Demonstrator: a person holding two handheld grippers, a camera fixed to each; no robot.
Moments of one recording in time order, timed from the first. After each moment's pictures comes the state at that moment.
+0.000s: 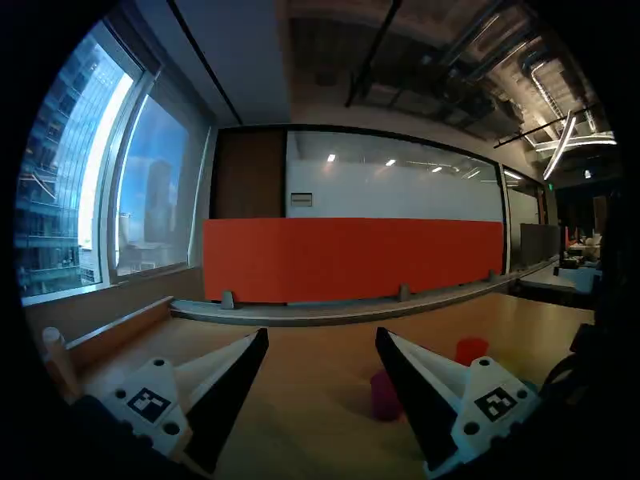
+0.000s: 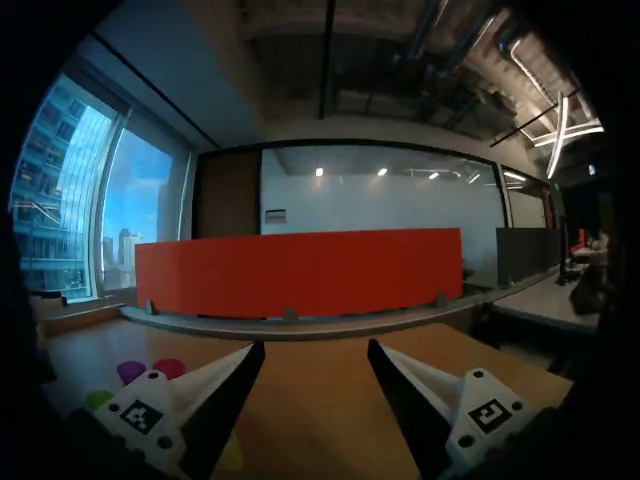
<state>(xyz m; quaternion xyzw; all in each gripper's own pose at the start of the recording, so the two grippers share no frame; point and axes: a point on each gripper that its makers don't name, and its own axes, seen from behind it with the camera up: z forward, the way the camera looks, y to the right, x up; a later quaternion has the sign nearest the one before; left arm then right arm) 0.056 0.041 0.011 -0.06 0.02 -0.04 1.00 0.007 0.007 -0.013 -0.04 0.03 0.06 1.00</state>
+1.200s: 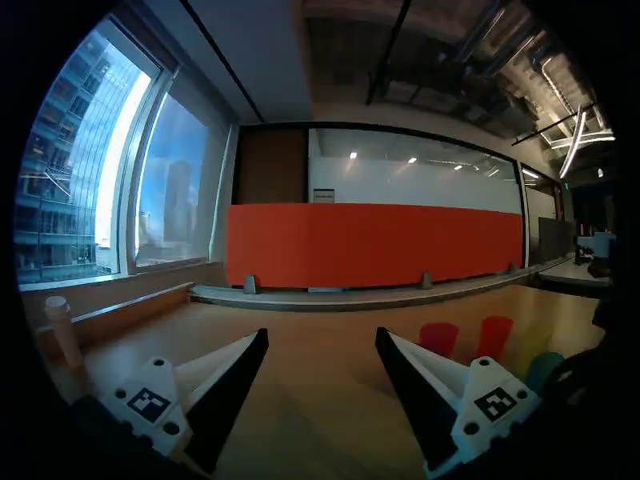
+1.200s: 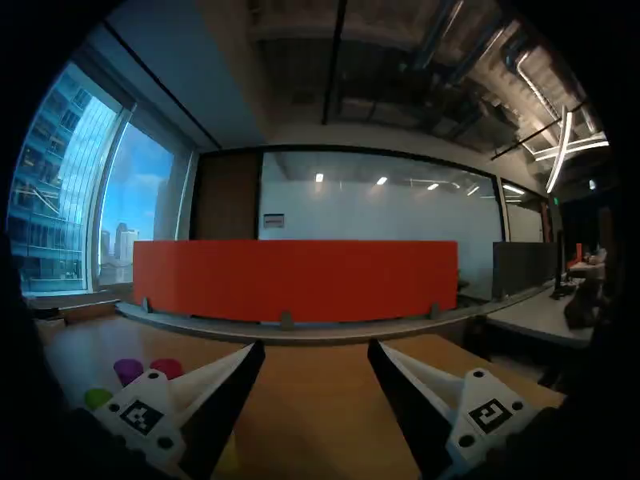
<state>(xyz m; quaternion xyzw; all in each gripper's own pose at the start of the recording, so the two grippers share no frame) -0.003 0.021 0.007 -0.01 0.02 -0.05 1.00 0.016 0.003 -0.017 -0.05 0.04 0.03 1.00</state>
